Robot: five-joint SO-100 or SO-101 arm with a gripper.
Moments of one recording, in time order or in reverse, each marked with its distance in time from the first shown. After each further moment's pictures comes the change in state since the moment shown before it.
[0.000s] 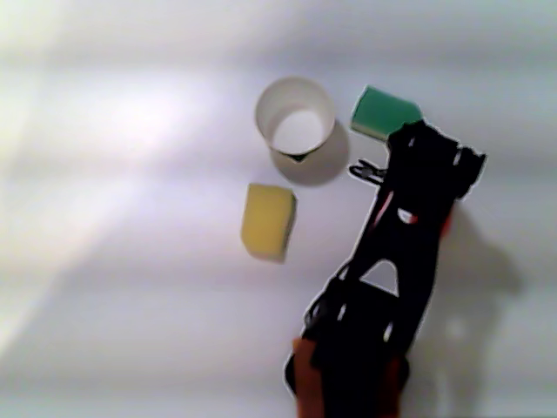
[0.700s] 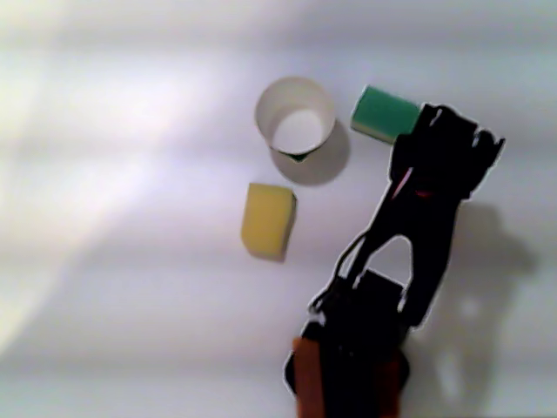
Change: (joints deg) arm 2.4 -9.4 -4.9 2.0 -52.6
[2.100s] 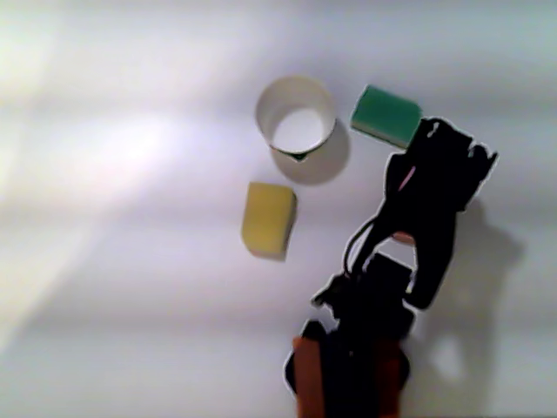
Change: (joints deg) arm 1.3 -6.4 11.6 -13.9 -5.8
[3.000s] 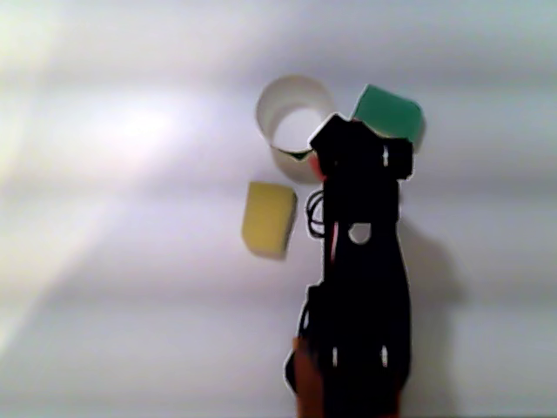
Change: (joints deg) arm -27.6 30.1 -7.4 15.7 66.1
